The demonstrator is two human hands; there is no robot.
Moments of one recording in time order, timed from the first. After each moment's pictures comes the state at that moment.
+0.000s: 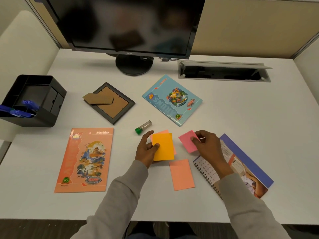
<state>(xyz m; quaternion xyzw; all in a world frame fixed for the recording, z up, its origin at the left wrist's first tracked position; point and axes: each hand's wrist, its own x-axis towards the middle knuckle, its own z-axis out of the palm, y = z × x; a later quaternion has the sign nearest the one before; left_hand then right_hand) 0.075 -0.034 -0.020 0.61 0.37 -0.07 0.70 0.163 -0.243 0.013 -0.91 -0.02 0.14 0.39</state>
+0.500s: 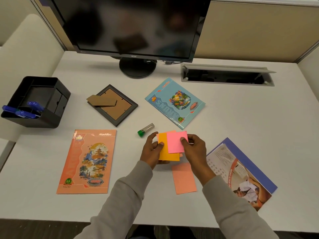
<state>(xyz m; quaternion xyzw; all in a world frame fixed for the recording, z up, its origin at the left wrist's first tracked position) 0.083 -0.041 -0.003 0.57 0.36 -0.09 0.74 0.139 -0.183 0.007 -0.81 0.13 0.13 0.56</state>
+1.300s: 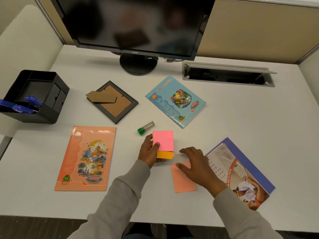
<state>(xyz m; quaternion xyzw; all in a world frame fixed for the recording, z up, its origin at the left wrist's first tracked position) 0.081 -0.035 -0.014 0.58 0.38 -0.08 0.72 0.114 -0.234 -0.014 -0.92 -0.22 0.23 0.21</state>
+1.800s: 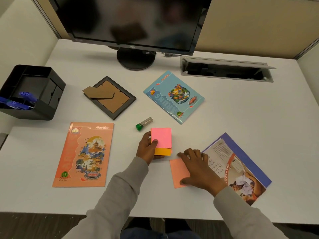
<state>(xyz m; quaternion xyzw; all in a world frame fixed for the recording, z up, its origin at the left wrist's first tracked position) 0.077 -0.035 -0.019 0.57 0.38 -0.08 0.72 0.103 -0.252 -0.018 -0.91 -0.33 0.27 0.04</state>
